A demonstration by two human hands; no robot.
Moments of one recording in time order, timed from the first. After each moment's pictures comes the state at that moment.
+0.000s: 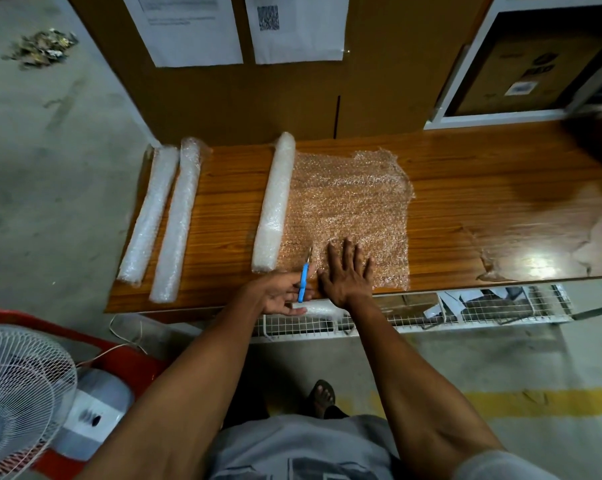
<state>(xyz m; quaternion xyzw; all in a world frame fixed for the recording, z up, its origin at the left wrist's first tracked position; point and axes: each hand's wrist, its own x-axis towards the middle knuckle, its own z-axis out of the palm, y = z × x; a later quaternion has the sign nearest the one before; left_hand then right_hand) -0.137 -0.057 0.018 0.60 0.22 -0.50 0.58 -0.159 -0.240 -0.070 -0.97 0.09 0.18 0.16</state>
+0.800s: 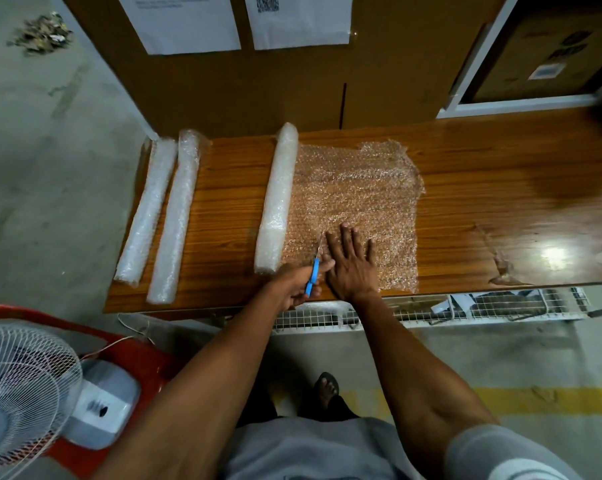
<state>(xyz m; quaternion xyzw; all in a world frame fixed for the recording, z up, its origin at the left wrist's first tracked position) -0.127 -0.098 0.012 0.72 0.24 -0.39 0.52 -0.129 -0.256 -0.094 -0.99 0.02 0.08 0.09</state>
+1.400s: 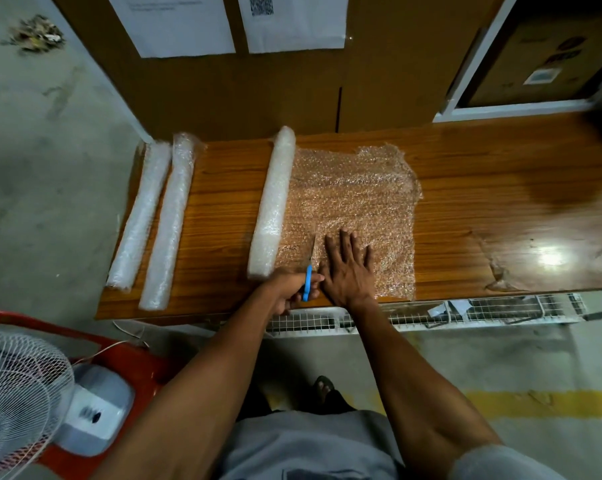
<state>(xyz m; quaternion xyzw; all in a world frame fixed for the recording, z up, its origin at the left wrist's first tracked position) -0.116 -0.095 -0.004 0.70 0.22 -0.41 0.54 -0.130 -0.258 -0.090 -0.99 0.04 0.07 0.12</state>
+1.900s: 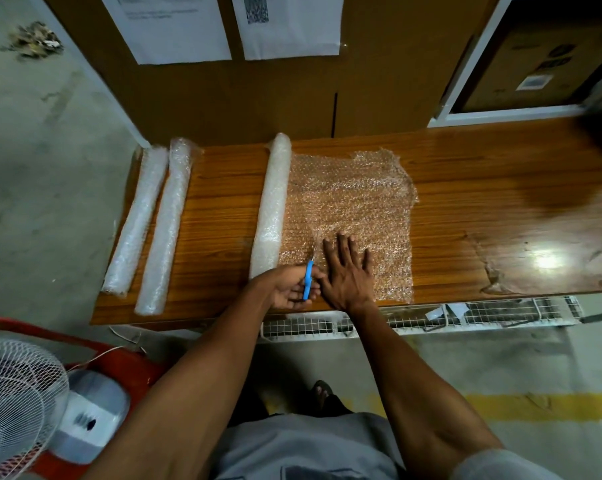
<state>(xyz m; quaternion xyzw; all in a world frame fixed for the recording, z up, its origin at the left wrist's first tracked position) -0.097 -0.098 0.007 0.64 0.22 -0.52 0.53 -0.131 -0.266 -0.086 -0.99 0.02 0.08 0.10</state>
